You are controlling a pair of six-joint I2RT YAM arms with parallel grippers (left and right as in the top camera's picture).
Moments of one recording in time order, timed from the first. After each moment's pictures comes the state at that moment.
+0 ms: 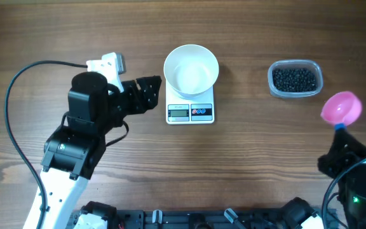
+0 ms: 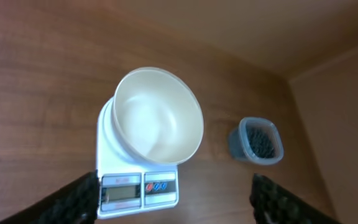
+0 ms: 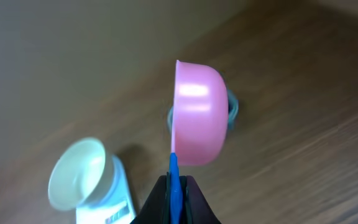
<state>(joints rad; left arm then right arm) -0.28 1.02 0.99 -0.49 0.24 -0.55 0.61 0.60 1.27 -1.28 0.70 0.88</state>
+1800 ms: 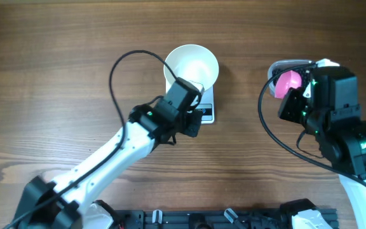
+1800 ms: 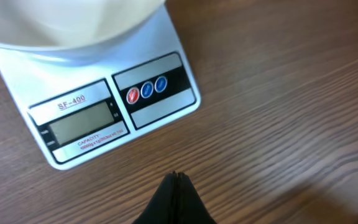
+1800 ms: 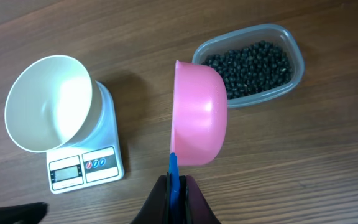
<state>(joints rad) -0.70 1.50 1.04 -0.60 0.08 -0.34 0.21 1.06 1.27 -1.07 0.13 0.44</state>
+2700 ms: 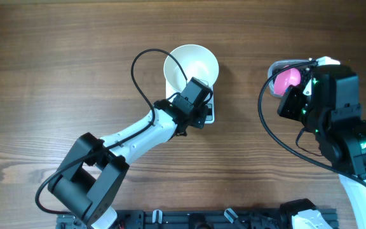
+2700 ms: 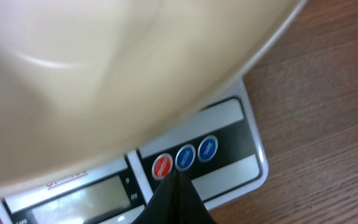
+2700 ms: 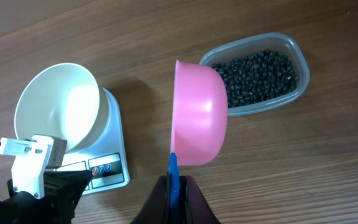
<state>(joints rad) -0.70 1.77 1.04 -0.34 -0.06 -0.34 0.21 1.06 1.27 -1.04 0.12 0.44</state>
